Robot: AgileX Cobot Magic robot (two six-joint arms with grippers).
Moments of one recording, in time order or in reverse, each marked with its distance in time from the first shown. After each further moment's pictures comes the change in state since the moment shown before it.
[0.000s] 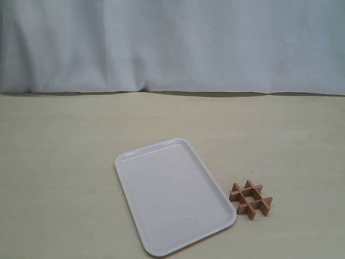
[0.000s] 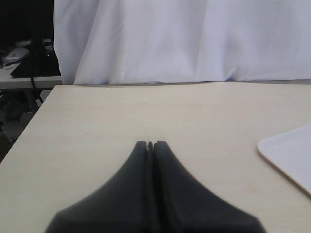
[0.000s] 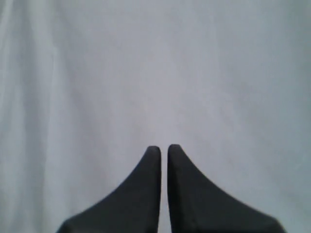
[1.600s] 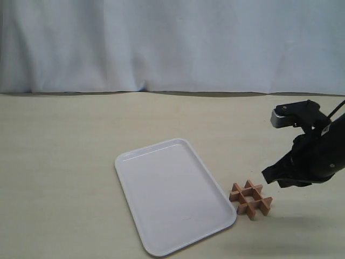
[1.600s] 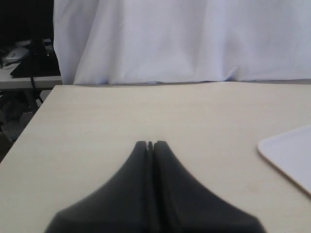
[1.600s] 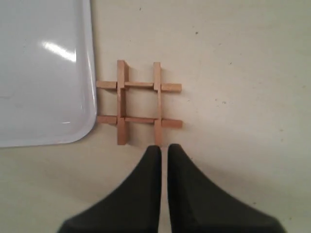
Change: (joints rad) left arm 0.000 0.000 0.000 0.000 0.000 0.000; right arm 0.000 1.521 -0.878 0.050 1.053 -0.237
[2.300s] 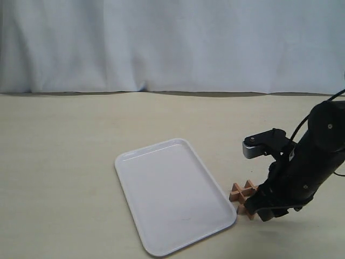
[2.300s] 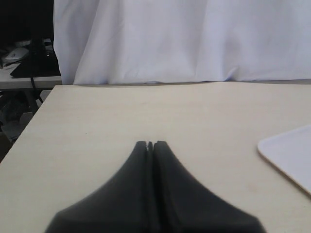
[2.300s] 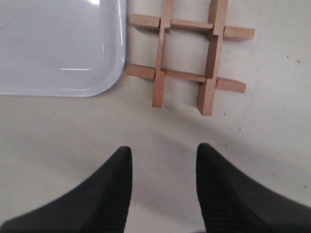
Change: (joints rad) left arm 0.000 0.000 0.000 0.000 0.000 0.000; right arm 0.136 0.130 -0.008 -0.106 0.067 0.106
